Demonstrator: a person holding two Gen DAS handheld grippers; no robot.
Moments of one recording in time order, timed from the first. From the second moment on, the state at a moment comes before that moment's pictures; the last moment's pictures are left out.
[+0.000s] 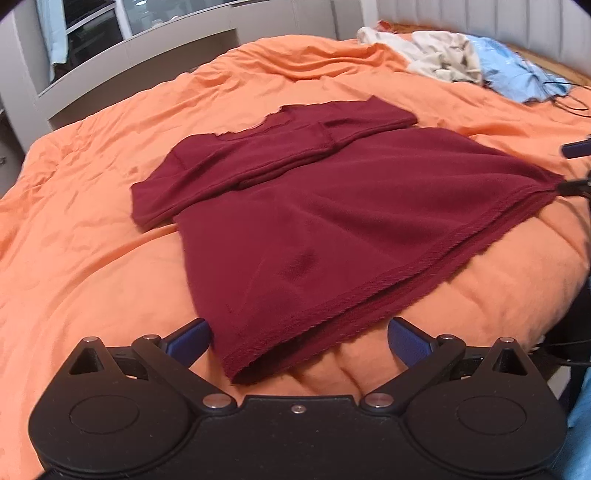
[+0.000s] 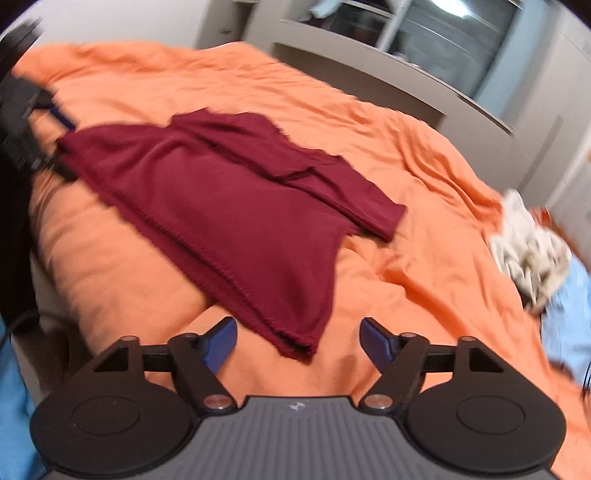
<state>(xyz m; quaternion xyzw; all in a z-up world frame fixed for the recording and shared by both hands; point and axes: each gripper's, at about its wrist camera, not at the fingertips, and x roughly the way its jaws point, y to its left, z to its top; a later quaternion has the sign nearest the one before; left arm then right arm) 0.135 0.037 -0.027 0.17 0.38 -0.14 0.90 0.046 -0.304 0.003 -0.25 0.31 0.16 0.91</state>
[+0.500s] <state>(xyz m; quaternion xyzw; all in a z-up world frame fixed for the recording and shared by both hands) 0.127 0.033 -0.022 0.21 0.35 -0.11 0.90 0.069 -0.287 -0.005 -0.24 0.25 0.14 0.93</state>
